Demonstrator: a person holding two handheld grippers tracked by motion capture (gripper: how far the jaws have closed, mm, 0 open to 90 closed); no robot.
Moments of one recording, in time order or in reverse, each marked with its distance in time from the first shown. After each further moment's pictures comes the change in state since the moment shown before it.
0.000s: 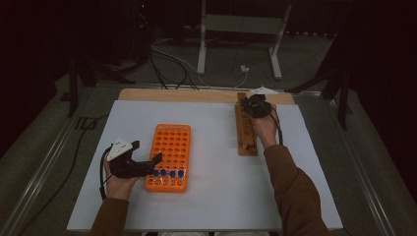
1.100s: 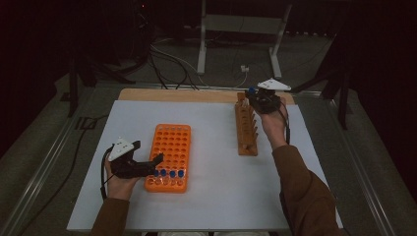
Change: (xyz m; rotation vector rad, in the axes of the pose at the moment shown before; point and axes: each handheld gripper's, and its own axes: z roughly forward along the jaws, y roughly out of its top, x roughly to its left) left arm -0.002 0.000 0.001 0.002 0.003 0.007; right arm 0.008 0.032 -0.058 -0.147 0.024 -0.065
